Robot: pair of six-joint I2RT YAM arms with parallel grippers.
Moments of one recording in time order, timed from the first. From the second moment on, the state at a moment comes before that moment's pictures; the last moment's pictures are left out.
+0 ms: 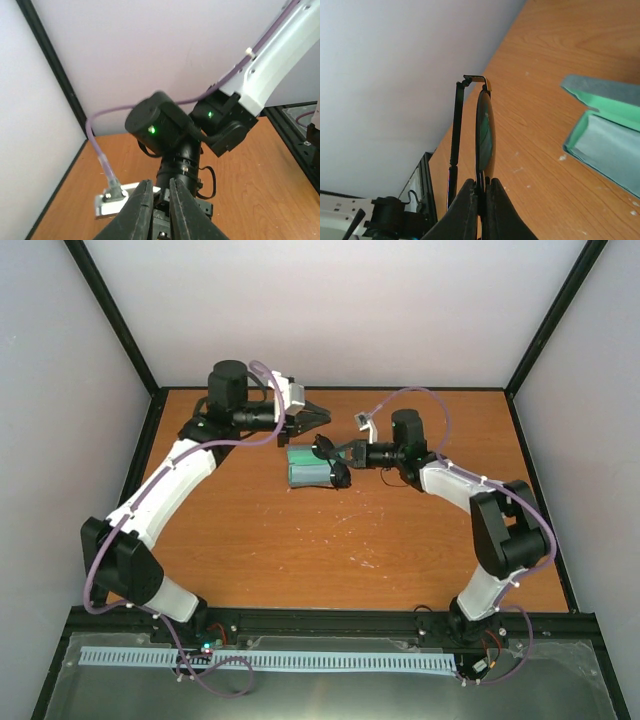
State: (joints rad) left arm -0.43 1.52 1.43 -0.16 1.03 0.44; right arm 0.38 1.67 1.04 0.22 -0.95 0.57
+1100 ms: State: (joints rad) left arm -0.52 1.50 1.27 -0.31 1.07 0.55; right arm 0.37 1.72 1.15 0.69 -1.04 1.01
